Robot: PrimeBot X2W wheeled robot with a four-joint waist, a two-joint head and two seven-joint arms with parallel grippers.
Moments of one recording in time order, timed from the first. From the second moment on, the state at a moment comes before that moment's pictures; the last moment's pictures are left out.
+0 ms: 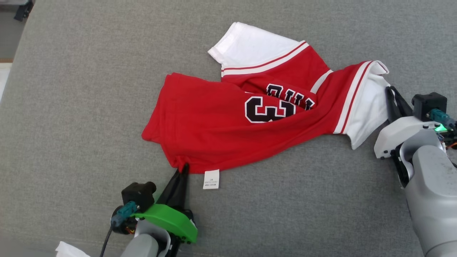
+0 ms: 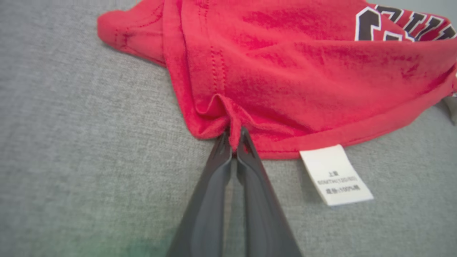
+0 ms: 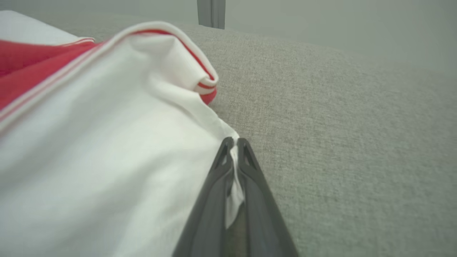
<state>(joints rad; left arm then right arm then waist) -0.24 0.04 -0.37 0.56 -0.49 -0.14 -0.27 -0.67 -0.17 -0.14 0.86 -0.05 0.13 -0.27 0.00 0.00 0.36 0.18</state>
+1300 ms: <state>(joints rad) -1.01 0.43 -0.29 0.18 -0.51 -0.13 -0.09 -1.13 -0.30 -0.09 0.21 0.48 0.13 -0.08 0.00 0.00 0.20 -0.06</state>
